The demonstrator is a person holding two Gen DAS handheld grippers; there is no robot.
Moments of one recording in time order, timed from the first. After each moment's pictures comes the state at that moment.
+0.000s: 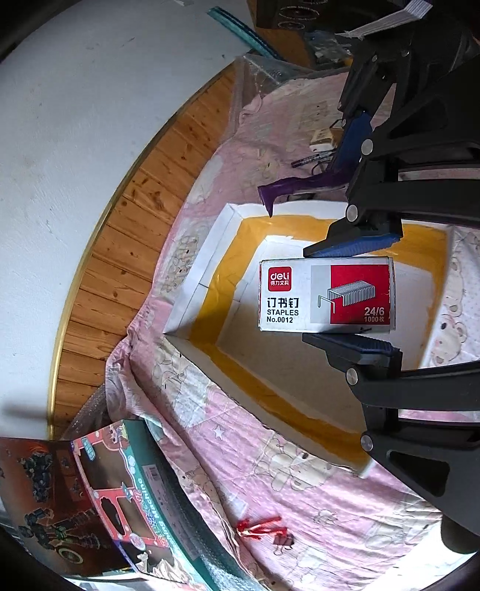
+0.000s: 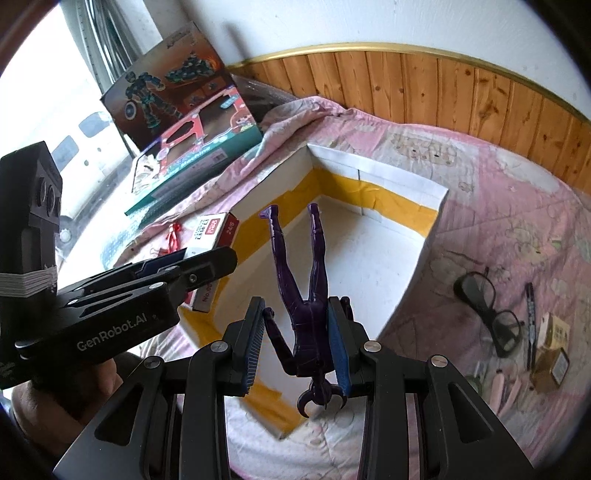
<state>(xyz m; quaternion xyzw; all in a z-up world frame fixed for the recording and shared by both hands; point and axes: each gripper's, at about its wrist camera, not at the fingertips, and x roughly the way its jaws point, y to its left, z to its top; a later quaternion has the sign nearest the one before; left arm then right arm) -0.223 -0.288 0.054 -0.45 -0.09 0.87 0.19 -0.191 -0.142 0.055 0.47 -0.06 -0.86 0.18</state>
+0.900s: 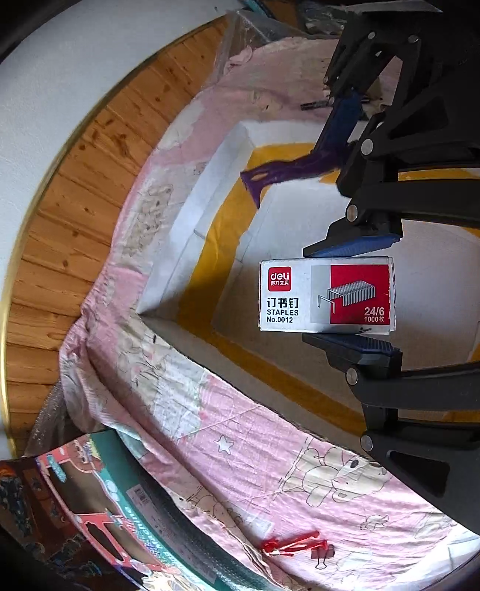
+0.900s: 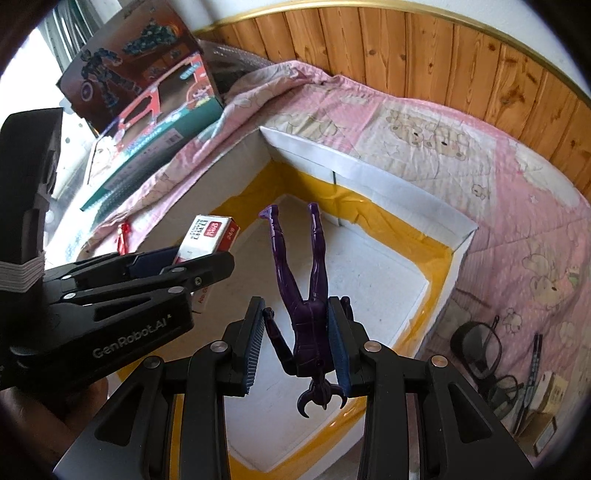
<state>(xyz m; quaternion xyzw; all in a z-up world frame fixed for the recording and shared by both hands) -0.343 -0.251 -0.005 -0.54 -0.04 0.82 0.15 -0.311 -0.137 -0.001 0.53 -0.02 -0.83 0.16</state>
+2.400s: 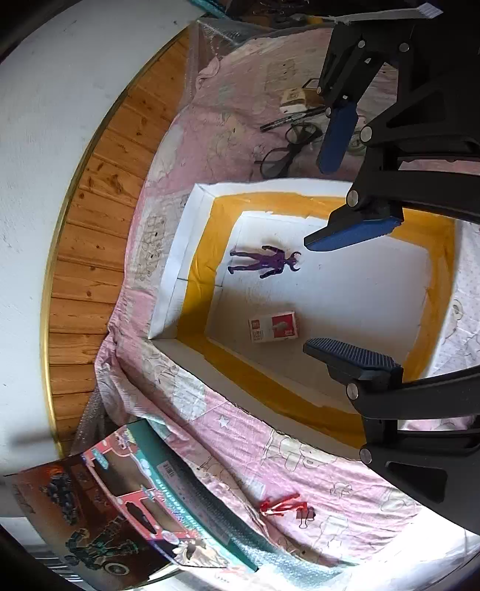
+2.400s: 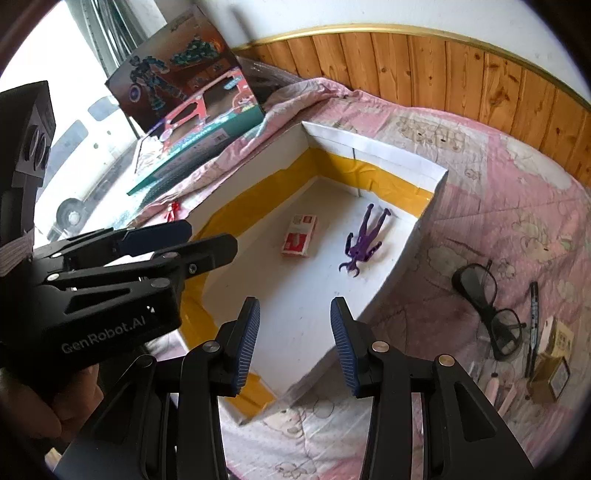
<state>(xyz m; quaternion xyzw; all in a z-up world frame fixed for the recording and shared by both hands) -0.228 -0.241 0.058 -0.49 0.02 0.86 0.15 -0.188 -0.114 0.037 0.49 -0.05 -0.85 0.21</state>
